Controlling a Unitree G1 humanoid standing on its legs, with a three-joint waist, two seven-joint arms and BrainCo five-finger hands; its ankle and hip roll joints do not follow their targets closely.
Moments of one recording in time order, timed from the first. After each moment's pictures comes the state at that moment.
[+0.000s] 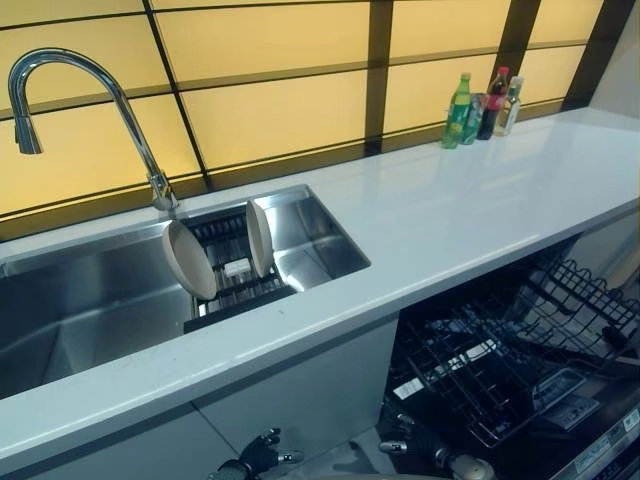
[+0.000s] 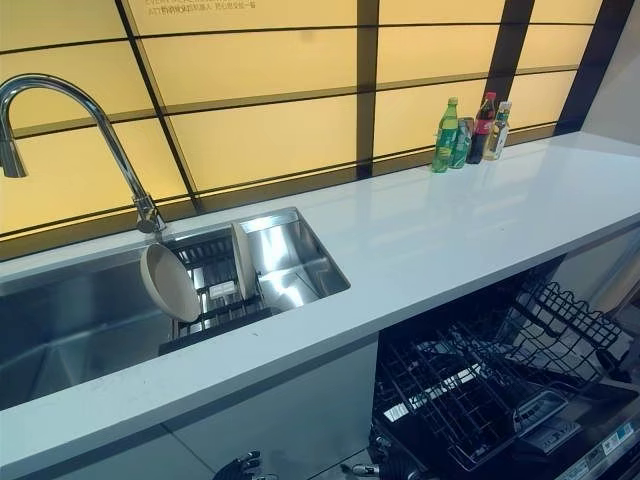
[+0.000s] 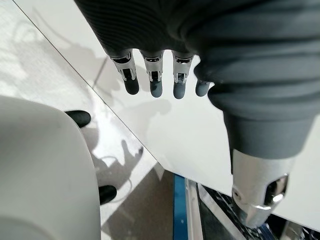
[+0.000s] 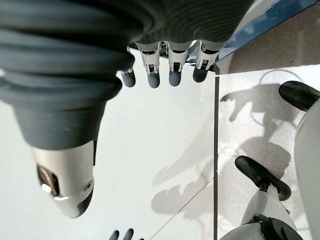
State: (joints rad) left arm -0.04 0.18 -0.44 1.23 -0.21 -0.23 -0.14; right arm -0.03 -0.22 0.43 1.14 0.19 -0.30 0.23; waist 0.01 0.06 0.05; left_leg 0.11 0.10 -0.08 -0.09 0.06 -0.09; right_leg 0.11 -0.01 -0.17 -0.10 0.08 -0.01
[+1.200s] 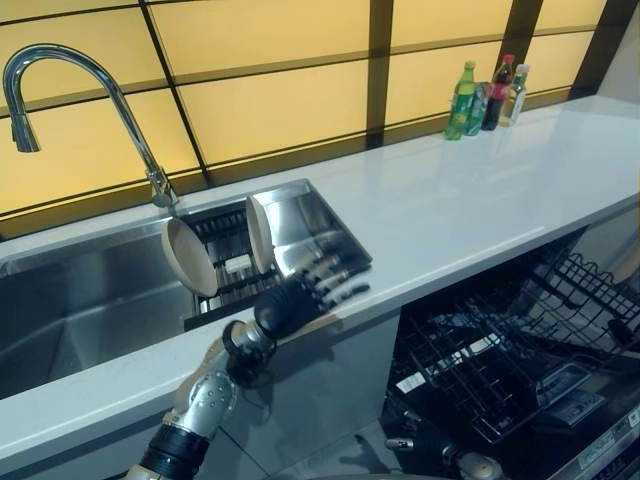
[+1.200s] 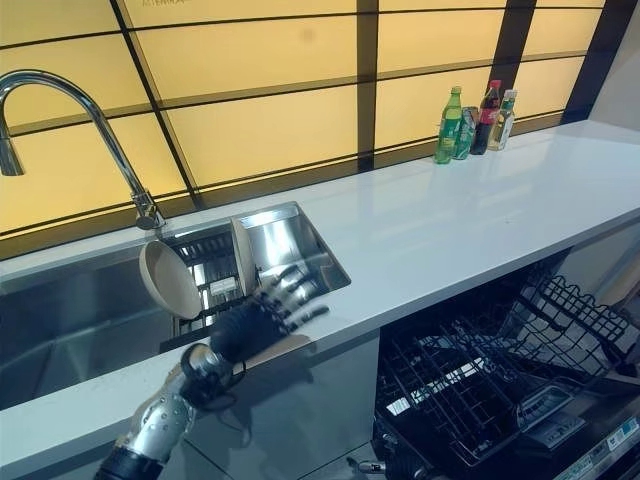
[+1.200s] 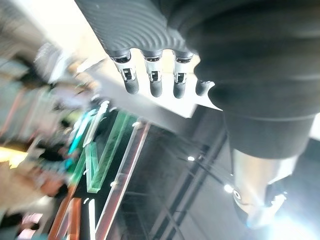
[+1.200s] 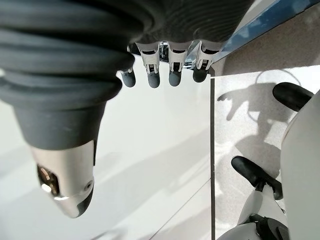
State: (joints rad) left arm -0.11 0.35 -0.18 -0.09 -1.12 -0.01 -0.90; right arm 0.03 -0.29 0.43 0.95 0.21 -0.17 0.21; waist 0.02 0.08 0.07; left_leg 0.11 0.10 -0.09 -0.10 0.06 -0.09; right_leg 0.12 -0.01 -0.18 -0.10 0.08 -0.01
